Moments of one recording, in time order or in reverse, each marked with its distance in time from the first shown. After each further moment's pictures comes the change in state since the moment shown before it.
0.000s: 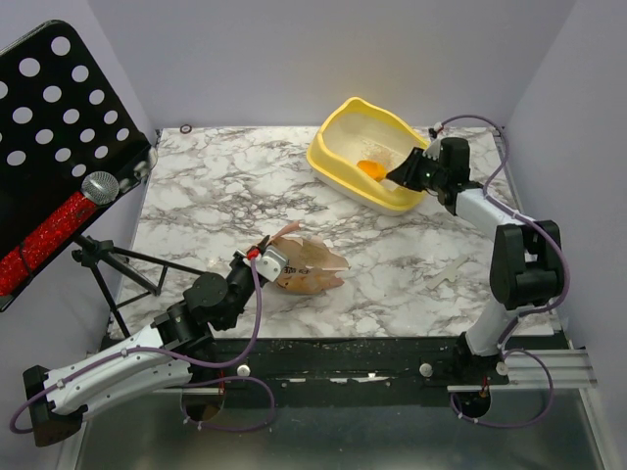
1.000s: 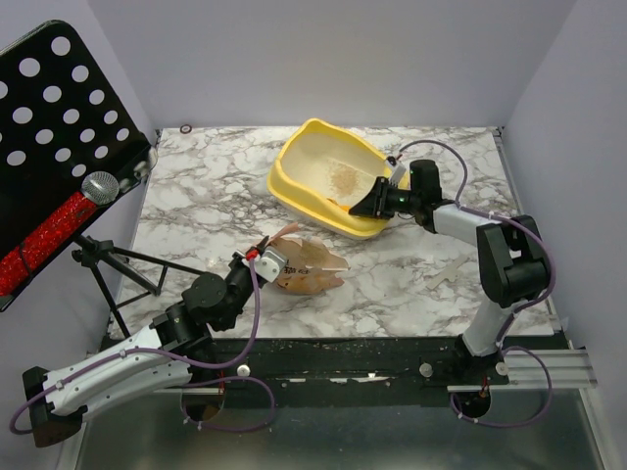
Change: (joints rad) left arm 0.000 -0.013 0.000 -0.013 0.002 0.000; right arm 0.132 0.069 -0.134 0.113 -0.387 0.115
